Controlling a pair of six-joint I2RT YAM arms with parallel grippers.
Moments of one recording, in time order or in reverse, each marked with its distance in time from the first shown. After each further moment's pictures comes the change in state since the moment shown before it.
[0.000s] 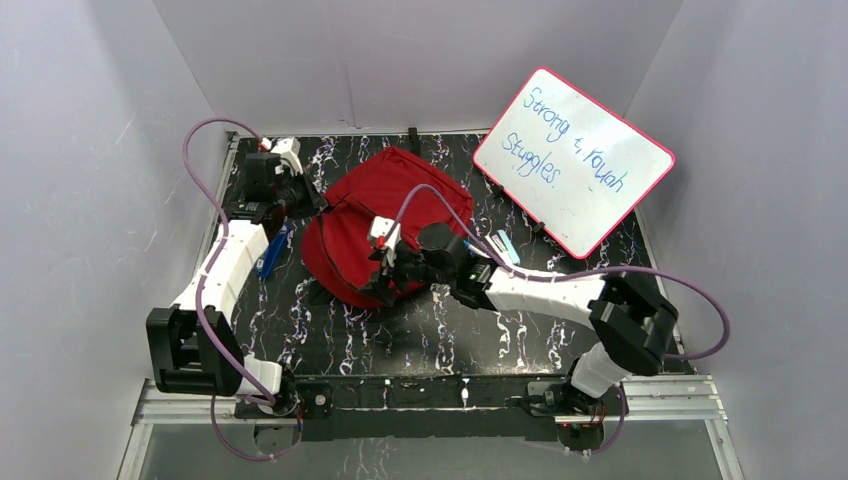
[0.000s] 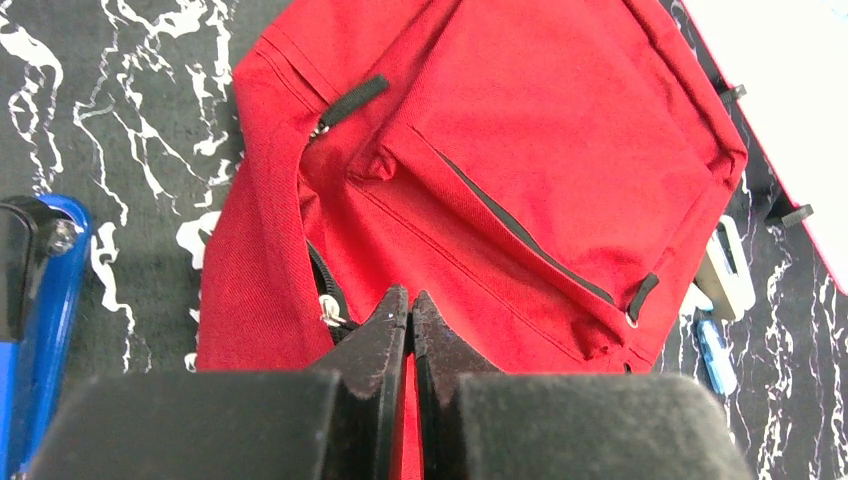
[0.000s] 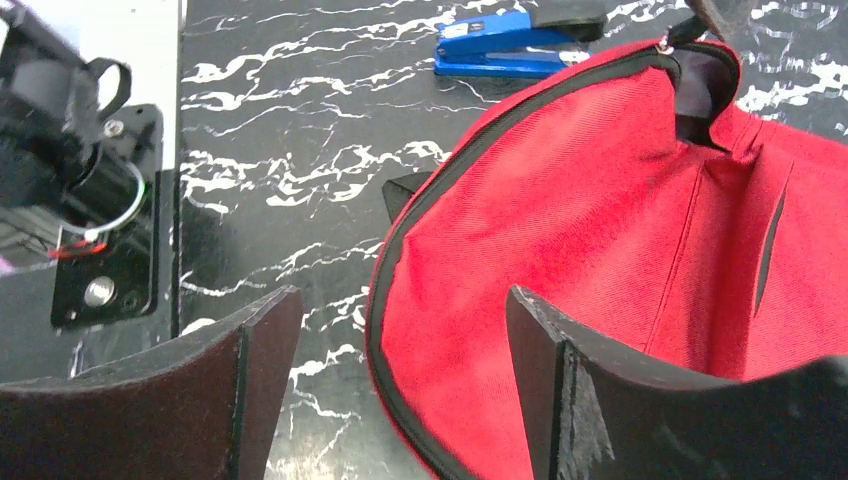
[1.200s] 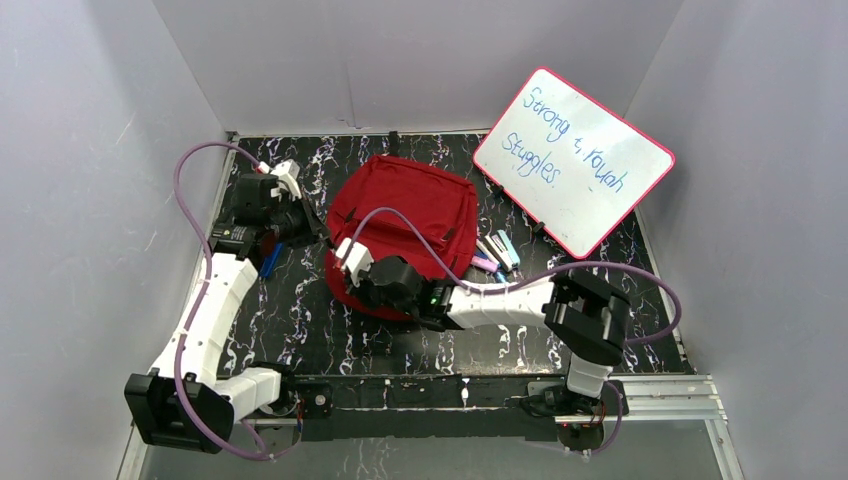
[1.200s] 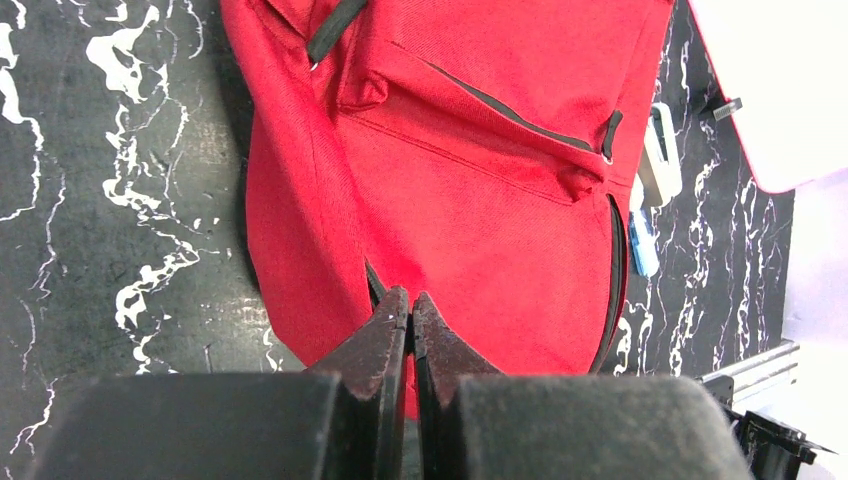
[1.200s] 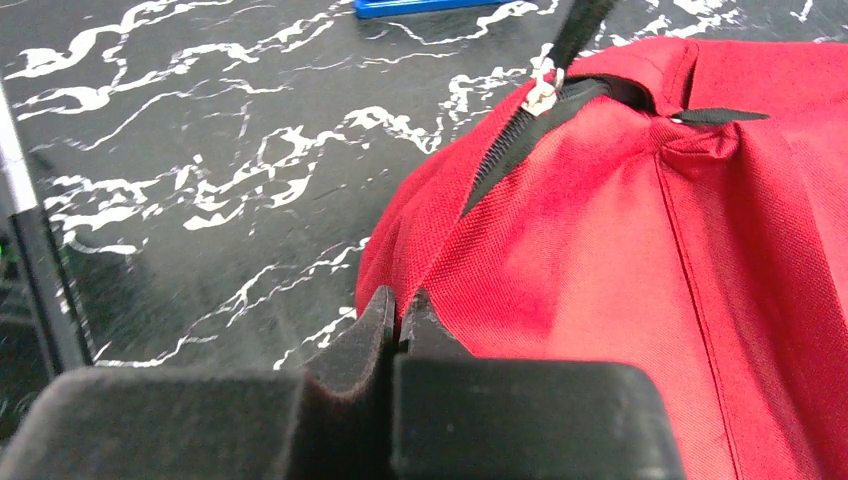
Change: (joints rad) left arm -0.062 -0.257 -0.030 -0.329 0.023 -0.100; right arm 0.202 0.248 0.167 -0.040 0.507 0.100
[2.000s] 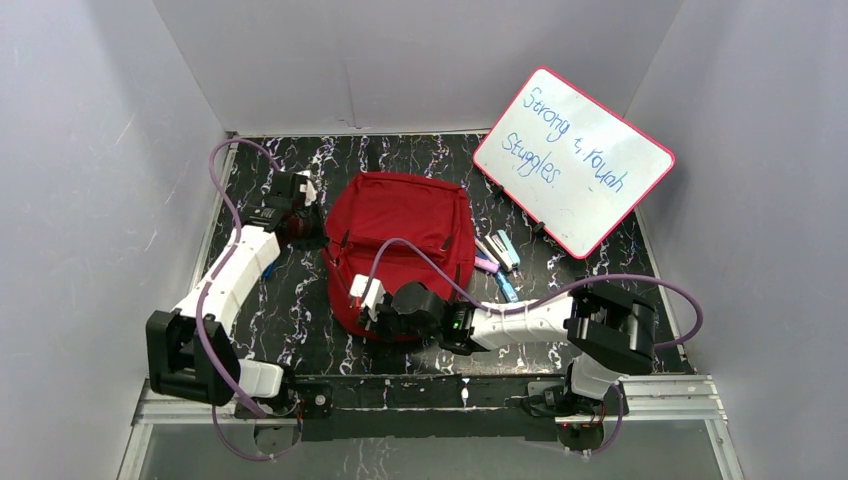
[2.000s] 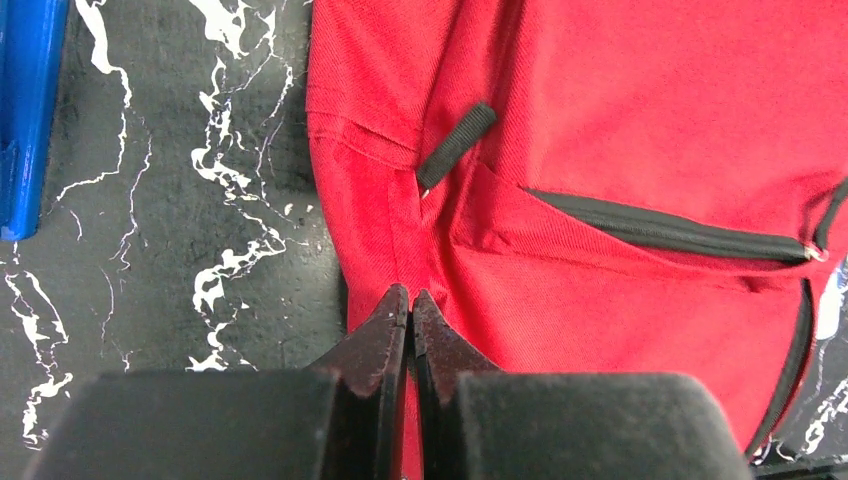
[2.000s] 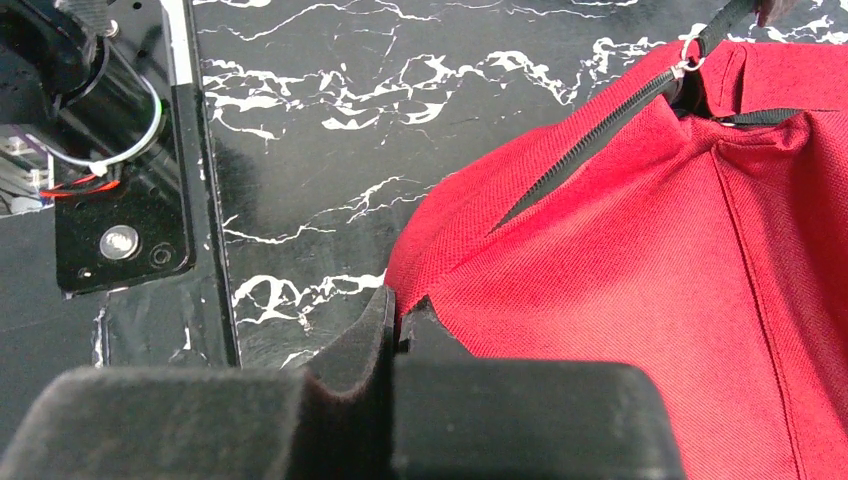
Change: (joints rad) left arm -0.061 0.210 0.001 -0.005 -0.233 0.023; right arm 0.072 -0.144 -0.257 0.129 -0.167 -0.040
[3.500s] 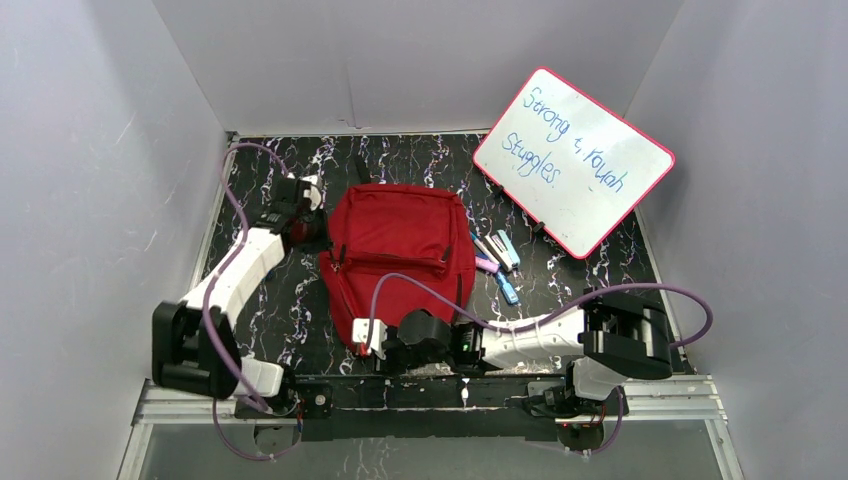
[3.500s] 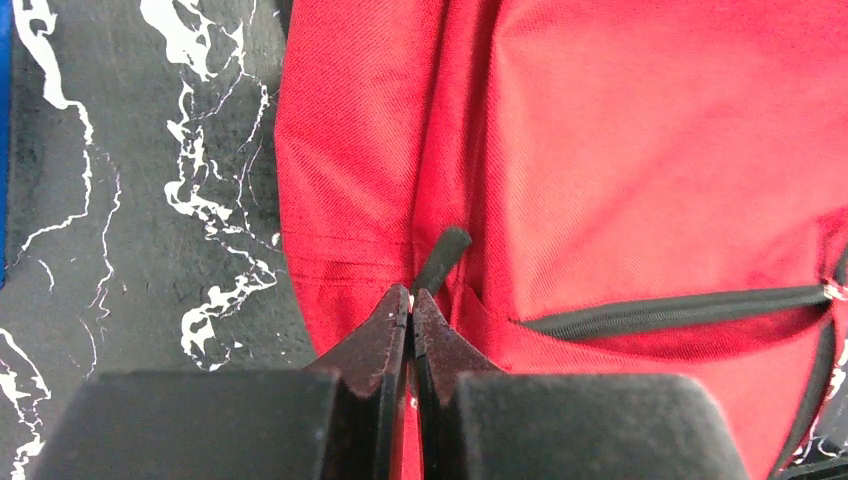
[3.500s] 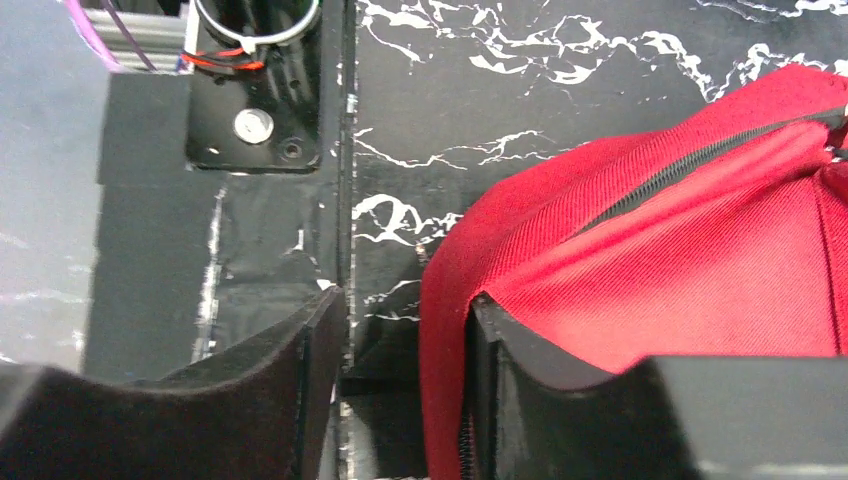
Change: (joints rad) left arm -0.006 0.120 -0.027 0.082 0.027 0.063; right arm 0.107 -0.055 -0.092 -0.039 -0.072 -0.125
